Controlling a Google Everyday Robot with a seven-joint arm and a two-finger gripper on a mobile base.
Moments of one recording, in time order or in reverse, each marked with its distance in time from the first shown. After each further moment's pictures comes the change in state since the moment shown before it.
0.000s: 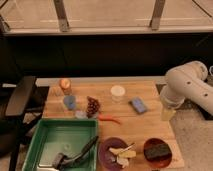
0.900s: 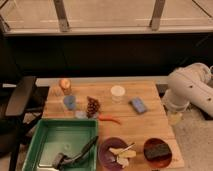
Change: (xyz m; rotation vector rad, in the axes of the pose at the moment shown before) arm 0.021 0.034 -0.002 -0.040 0.079 -0.153
